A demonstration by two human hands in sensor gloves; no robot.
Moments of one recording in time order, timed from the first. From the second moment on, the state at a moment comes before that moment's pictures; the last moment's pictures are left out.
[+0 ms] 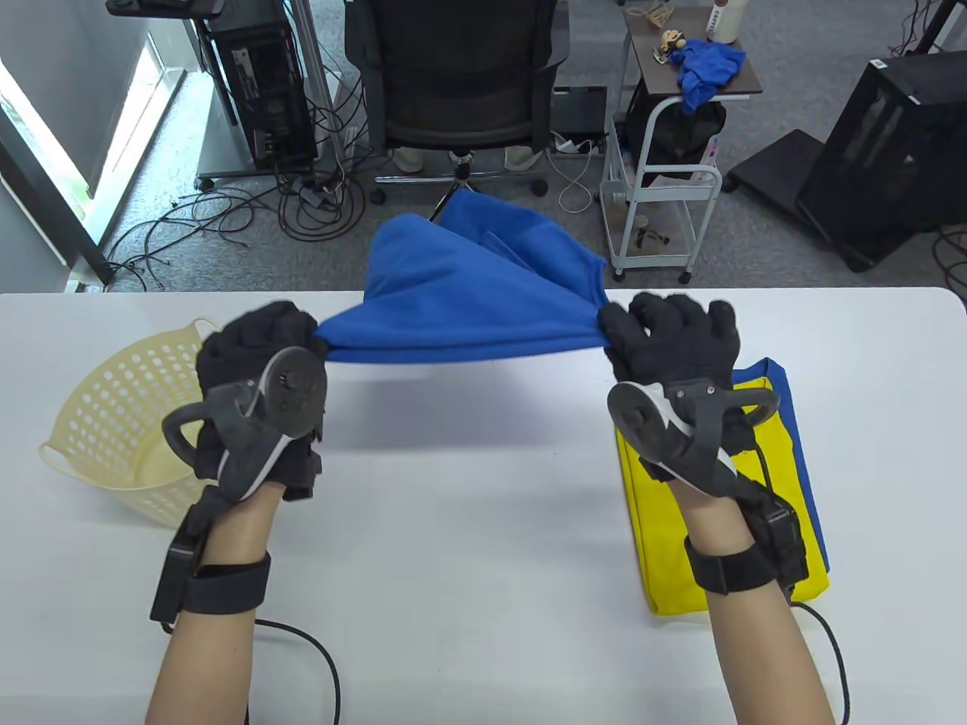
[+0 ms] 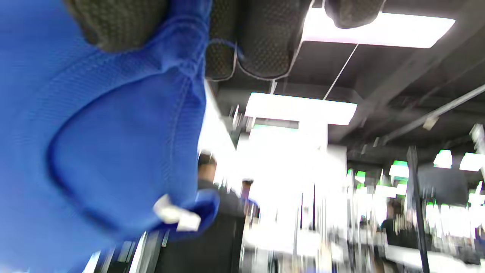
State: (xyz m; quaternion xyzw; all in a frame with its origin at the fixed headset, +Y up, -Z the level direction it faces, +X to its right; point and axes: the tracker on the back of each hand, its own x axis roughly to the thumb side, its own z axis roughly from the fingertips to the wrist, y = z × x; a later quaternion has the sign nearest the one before) left_hand -0.215 -0.557 -0.343 0.15 0.09 0.00 0.98; right_hand 0.135 -0.570 -0.349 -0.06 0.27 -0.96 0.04
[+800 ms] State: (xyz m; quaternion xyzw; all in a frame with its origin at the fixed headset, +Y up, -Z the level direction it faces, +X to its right) left_hand -0.229 -0.558 -0.238 0.07 0.05 0.00 1.00; right_hand 0.135 -0.562 -0.258 -0.13 0.02 -0.99 0.03
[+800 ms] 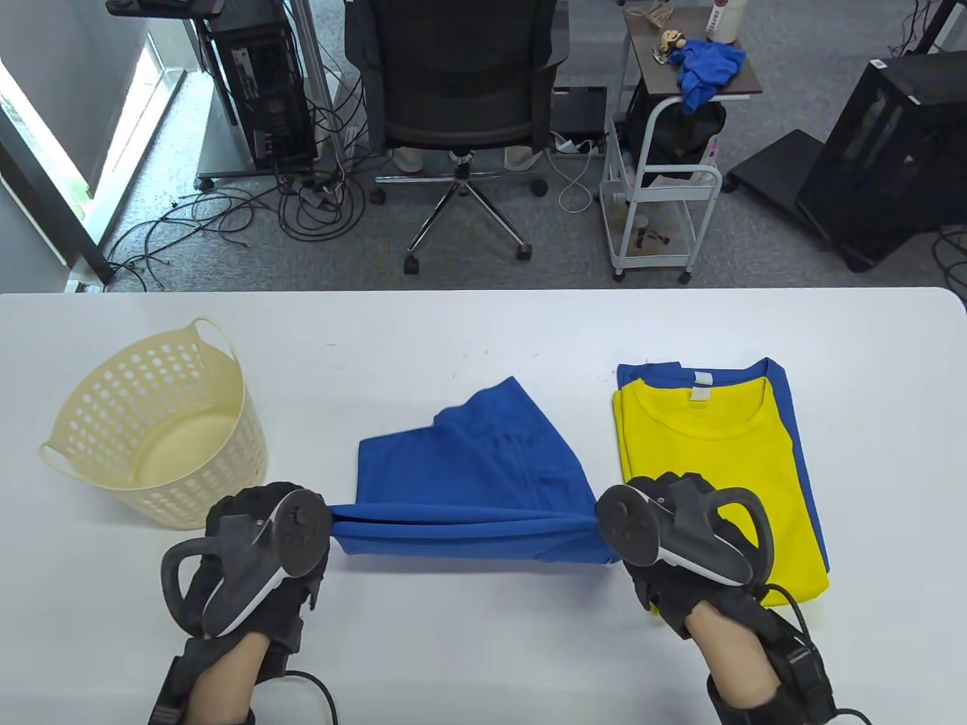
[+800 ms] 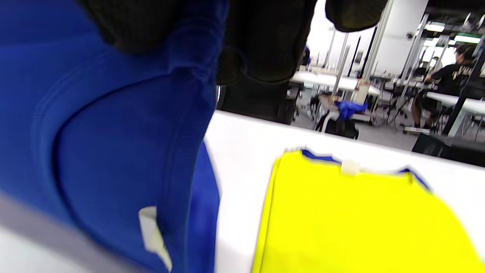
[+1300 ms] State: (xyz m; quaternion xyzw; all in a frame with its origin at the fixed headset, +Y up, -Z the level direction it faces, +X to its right) left_hand -0.226 -0.642 -0.353 -0.08 0.13 -0.07 0.99; right_hand 0.107 -0.643 -0.370 -0.08 -0.04 -0.99 0.08
